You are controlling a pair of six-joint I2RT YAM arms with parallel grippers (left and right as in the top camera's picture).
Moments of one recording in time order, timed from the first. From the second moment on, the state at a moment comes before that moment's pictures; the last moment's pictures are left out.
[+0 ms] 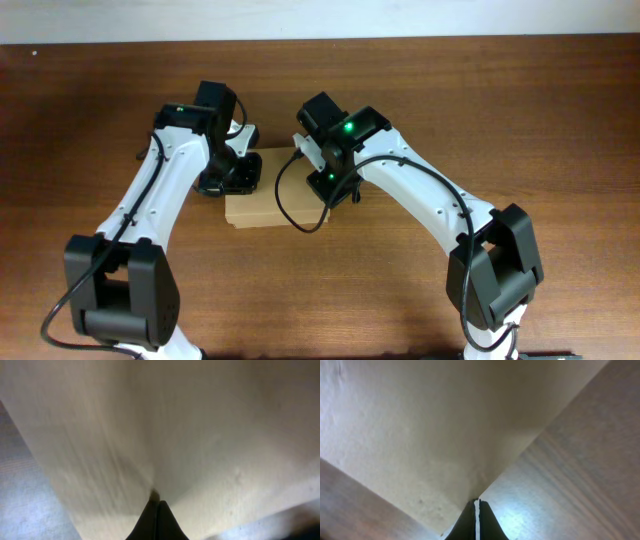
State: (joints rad) left arm -0.17 1.82 1.48 -1.19 0.23 -0.05; right arm 0.62 2.00 1.72 -1.16 -0.07 -0.08
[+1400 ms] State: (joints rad) left arm -0.02 1.83 2.62 -1.43 -0.01 -0.06; right arm 0.34 1.98 3.14 -1.51 0.11 0.02
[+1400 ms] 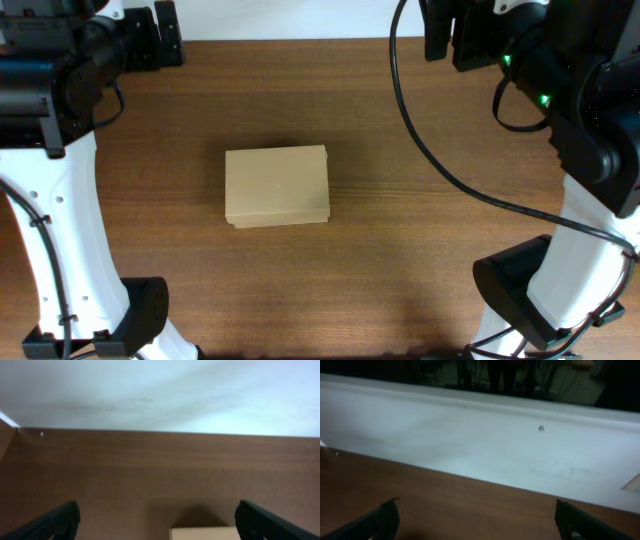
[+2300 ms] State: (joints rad) left arm -0.02 1.83 2.62 -1.51 -0.01 -0.06; right arm 0.34 1.63 2.70 -1.43 0.10 0.01
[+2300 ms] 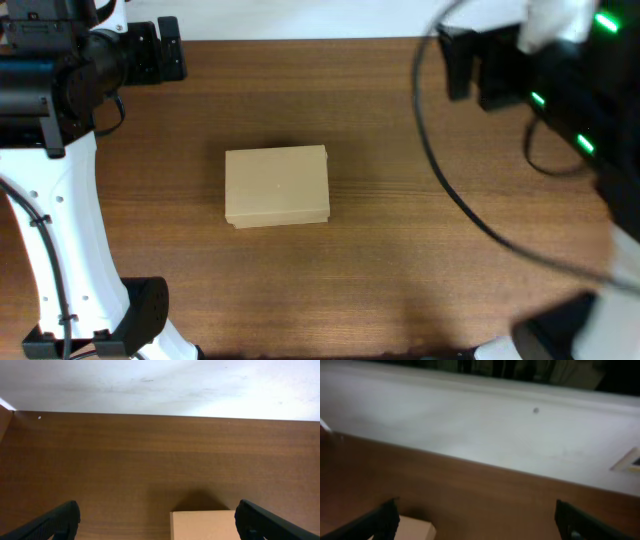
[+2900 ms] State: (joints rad) left arm -0.02 1.83 2.62 -1.51 -0.02 -0.06; right arm 0.03 0.51 1.02 -0.80 0.09 0.01
